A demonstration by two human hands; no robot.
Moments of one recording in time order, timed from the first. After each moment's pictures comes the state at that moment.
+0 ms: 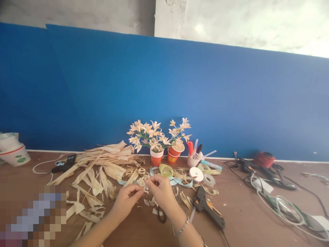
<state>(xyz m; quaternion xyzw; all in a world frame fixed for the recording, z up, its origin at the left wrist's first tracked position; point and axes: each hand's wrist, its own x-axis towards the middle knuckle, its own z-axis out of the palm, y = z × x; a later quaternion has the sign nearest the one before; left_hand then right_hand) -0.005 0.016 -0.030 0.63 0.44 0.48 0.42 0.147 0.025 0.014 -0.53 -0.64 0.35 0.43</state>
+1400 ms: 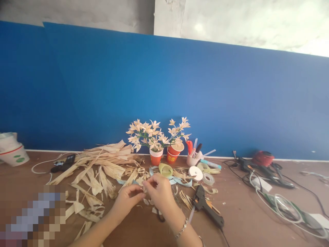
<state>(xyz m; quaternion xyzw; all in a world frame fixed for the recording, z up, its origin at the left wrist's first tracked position) -0.001 0.016 -0.036 0.55 0.45 0.46 0.52 0.144 0.019 0.016 -0.55 -0.68 0.25 0.42</state>
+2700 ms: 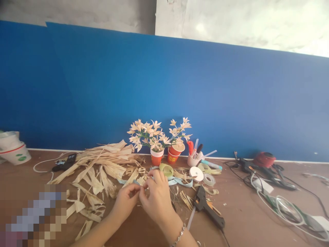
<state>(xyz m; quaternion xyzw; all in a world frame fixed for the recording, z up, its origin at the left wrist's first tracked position) -0.002 0.012 -0.027 0.60 0.49 0.49 0.41 0.133 0.004 0.015 -0.47 -0.78 0.02 0.41</state>
